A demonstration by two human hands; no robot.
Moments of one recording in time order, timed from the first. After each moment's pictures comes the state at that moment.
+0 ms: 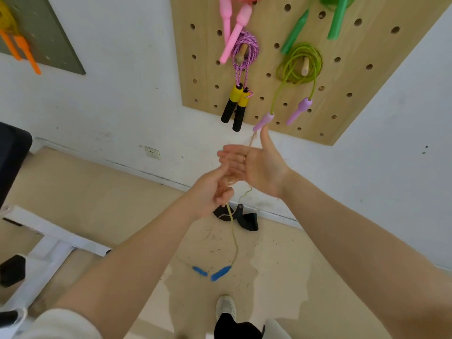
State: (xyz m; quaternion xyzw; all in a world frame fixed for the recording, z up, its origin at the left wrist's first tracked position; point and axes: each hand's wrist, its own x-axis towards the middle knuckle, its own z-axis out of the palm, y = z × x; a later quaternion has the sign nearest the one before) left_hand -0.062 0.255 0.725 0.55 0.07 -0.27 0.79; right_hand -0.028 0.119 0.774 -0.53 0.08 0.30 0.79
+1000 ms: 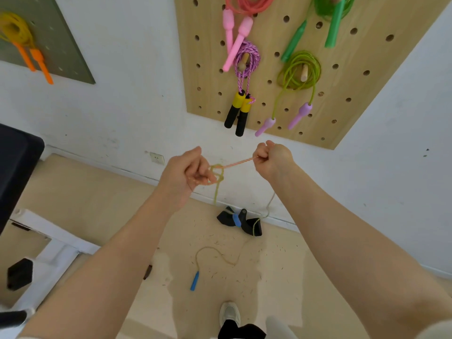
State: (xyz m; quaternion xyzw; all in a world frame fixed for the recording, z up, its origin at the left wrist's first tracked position) left_hand -0.075 0.298 0.767 0.54 0.02 -0.06 0.84; right_hand -0.013 0.123 0.784 -0.26 0.36 0.03 0.89
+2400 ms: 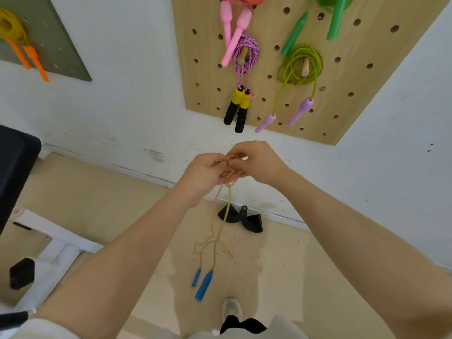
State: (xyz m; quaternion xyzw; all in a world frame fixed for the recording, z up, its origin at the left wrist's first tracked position) left_hand -0.058 0.267 0.759 0.73 0.01 -0.13 0.67; right_hand -0.034 0.123 0.786 -0.91 -0.16 0.09 0.37
